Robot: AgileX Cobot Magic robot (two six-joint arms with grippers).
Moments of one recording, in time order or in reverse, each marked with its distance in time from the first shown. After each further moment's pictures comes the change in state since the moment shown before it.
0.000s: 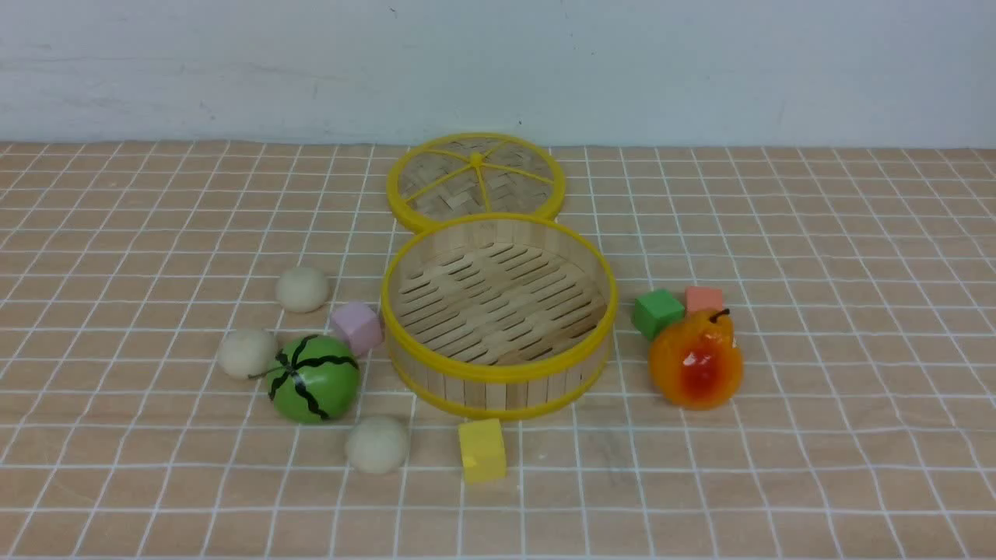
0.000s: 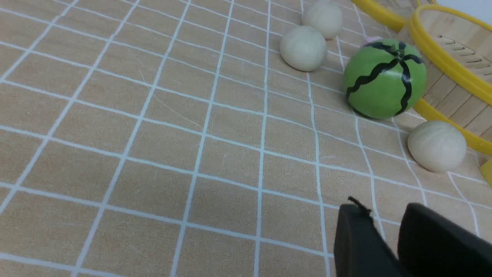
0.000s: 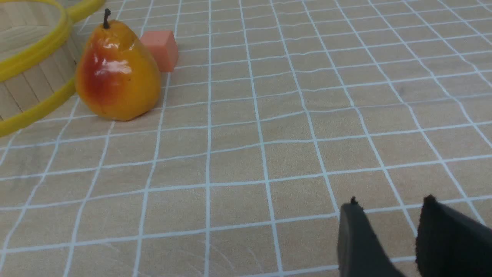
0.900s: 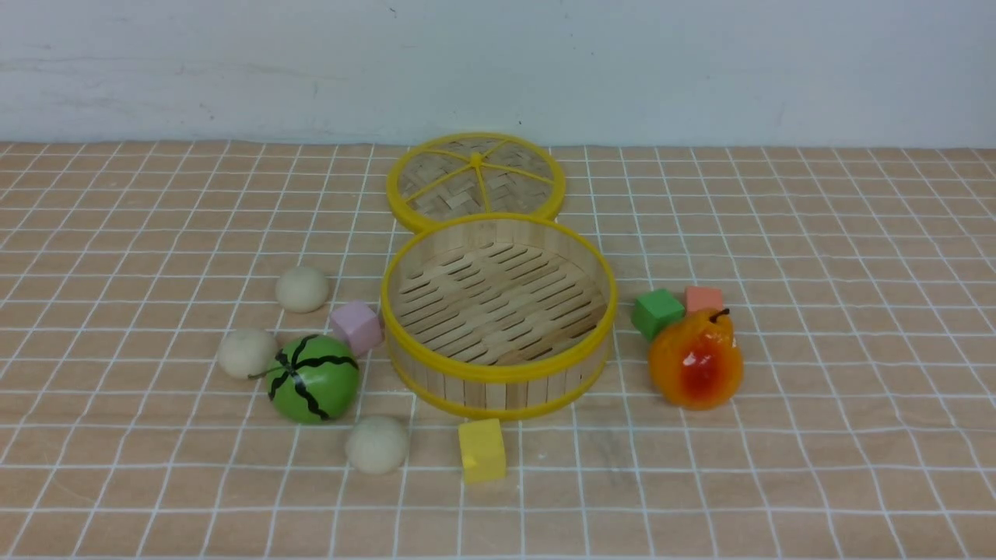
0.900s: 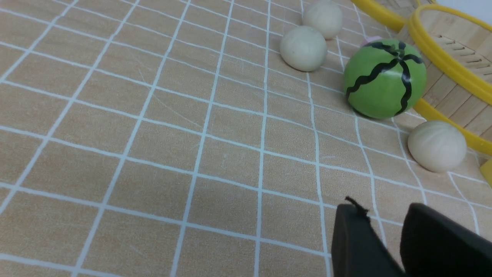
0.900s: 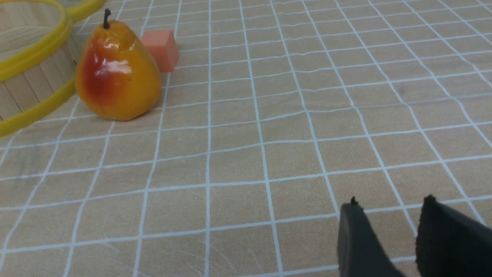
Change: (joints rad) right arm 0.000 0.000 0.000 0.000 0.000 0.000; left arm 0.000 0.000 0.000 0.005 0.000 0.000
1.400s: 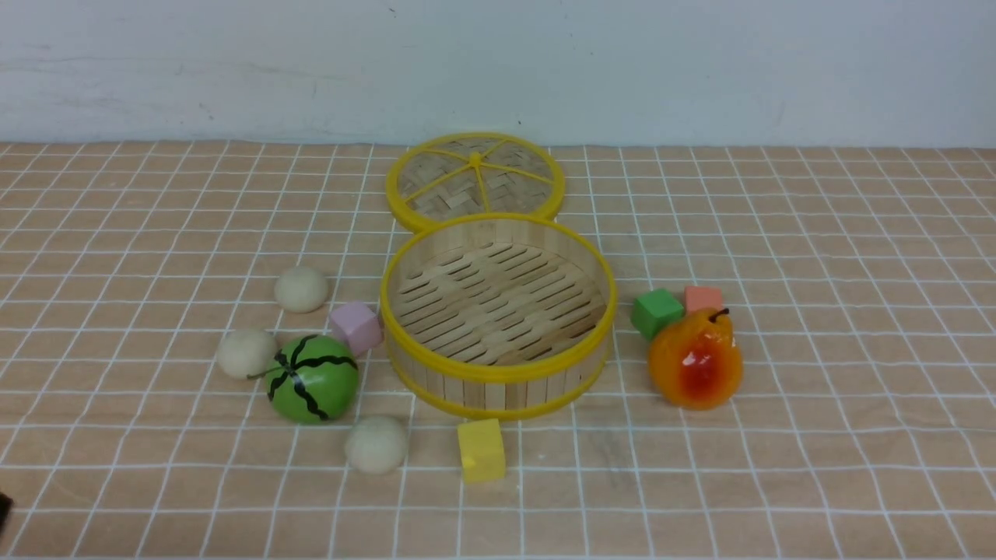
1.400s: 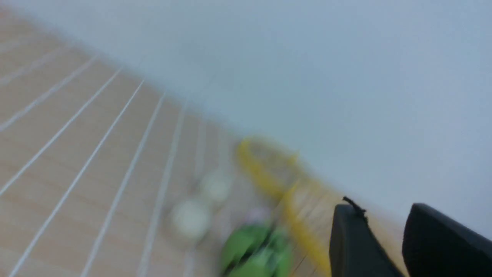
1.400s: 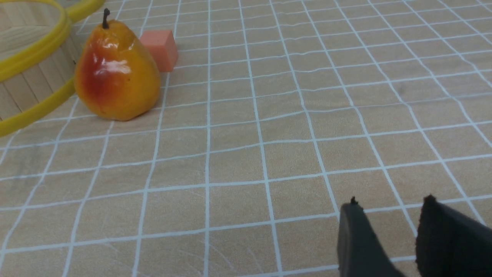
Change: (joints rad) right arm 0.000 0.000 0.000 0.000 0.000 0.000; left arm 0.000 0.000 0.000 -0.073 -0.511 -0.125
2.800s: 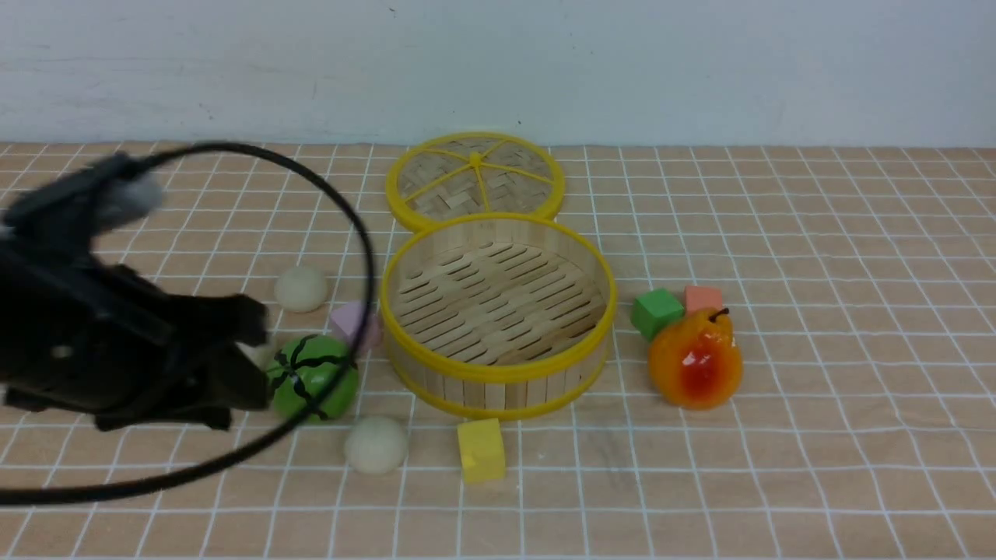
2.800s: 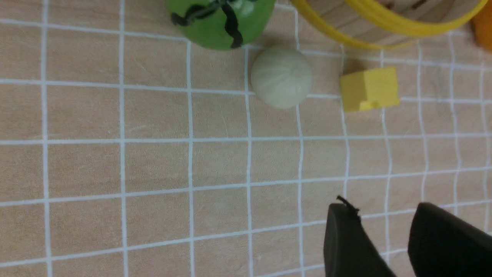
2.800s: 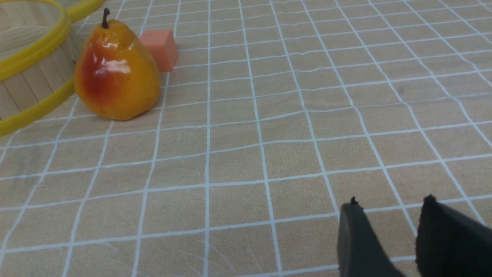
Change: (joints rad) right arm 0.000 0.000 0.000 0.000 0.000 0.000; left arm -0.121 1.249 -1.020 -0.335 1.020 0.417
